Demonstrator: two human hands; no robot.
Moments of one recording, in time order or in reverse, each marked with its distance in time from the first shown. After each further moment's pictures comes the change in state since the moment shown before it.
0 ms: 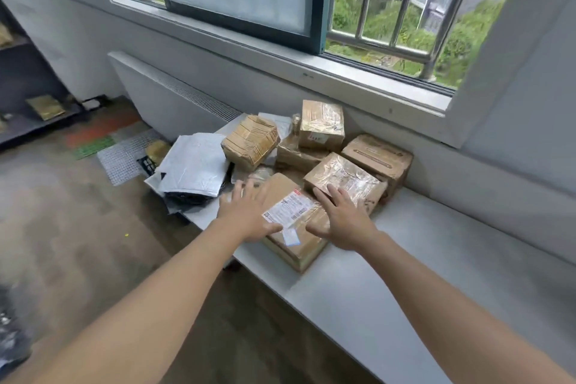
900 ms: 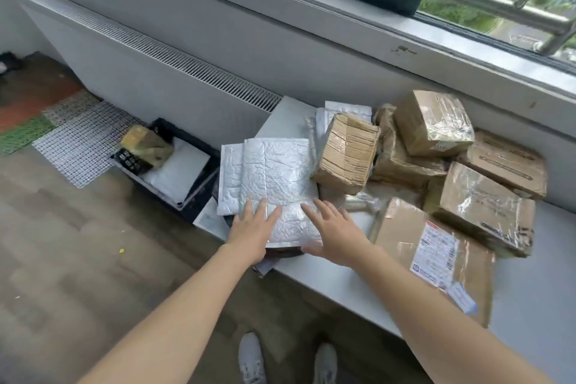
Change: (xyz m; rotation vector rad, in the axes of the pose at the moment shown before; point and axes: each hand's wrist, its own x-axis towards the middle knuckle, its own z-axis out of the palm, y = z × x) left_hand 0.221 -0.315 0.098 -0.042 -0.154 0.356; right_hand 0.274 -0.254 0.089 0.006 -0.212 0.074
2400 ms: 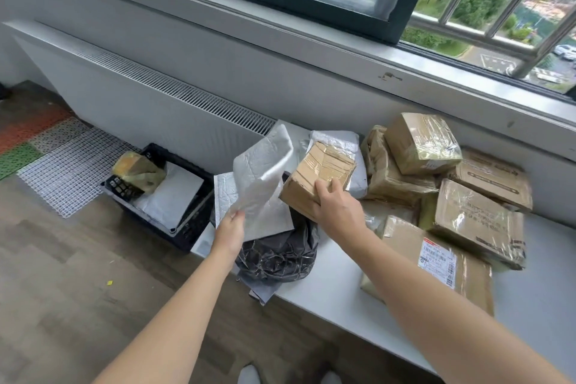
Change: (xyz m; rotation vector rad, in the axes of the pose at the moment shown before) left_hand 0.021 -0.035 -0.024 -1.466 0.363 -0.362; right_hand 0.036 -0.014 -0.066 -0.069 0.433 0.299
